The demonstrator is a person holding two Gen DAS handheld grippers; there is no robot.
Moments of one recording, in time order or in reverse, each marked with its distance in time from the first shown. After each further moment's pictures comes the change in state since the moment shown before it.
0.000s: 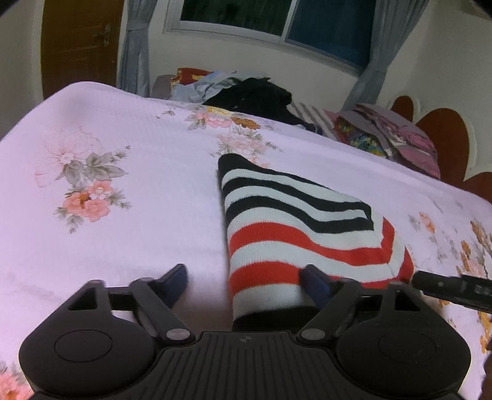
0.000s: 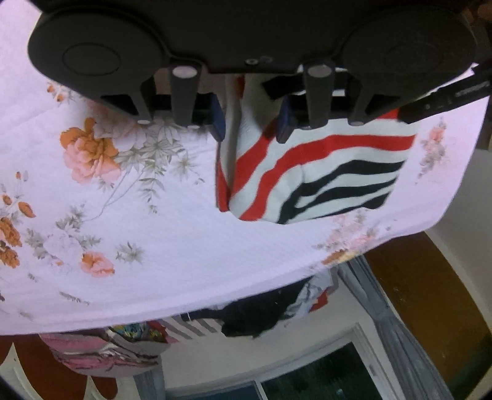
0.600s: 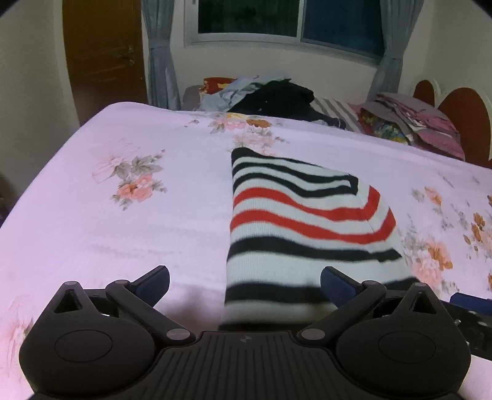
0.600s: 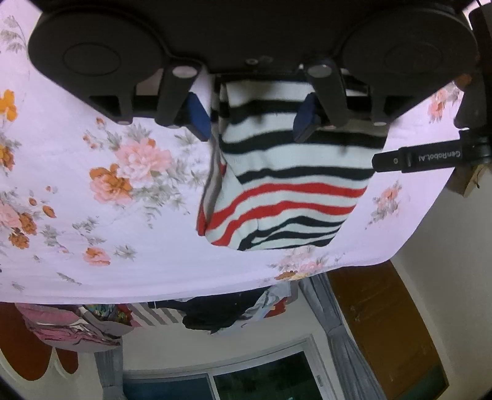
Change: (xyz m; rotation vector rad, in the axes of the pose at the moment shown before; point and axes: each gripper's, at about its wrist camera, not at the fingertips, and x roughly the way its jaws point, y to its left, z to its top) left arm -0.082 -0.044 -0.044 0.062 -0.018 0.182; right arm -0.081 0.006 -0.052 -0.164 0.021 0.046
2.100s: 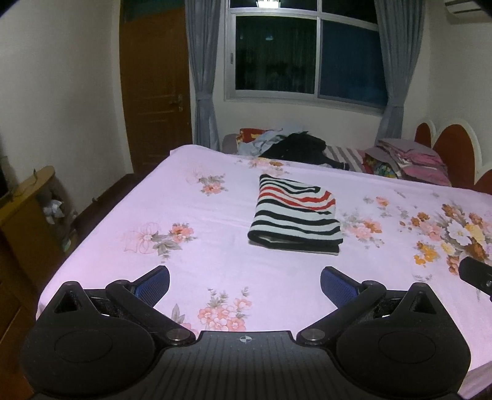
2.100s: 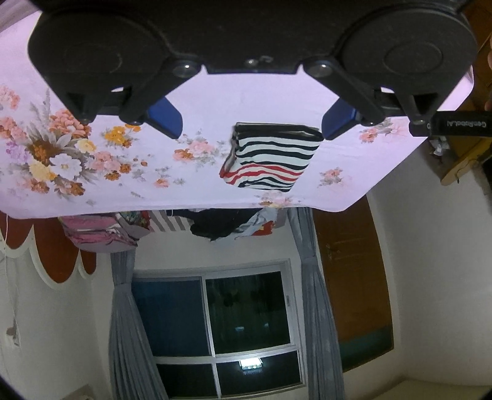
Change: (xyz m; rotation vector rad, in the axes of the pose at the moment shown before) left arm -0.367 -0.001 -0.173 -0.061 -0.200 0.112; right arm -0.338 0.029 -0.147 -0.160 -0.356 -0.033
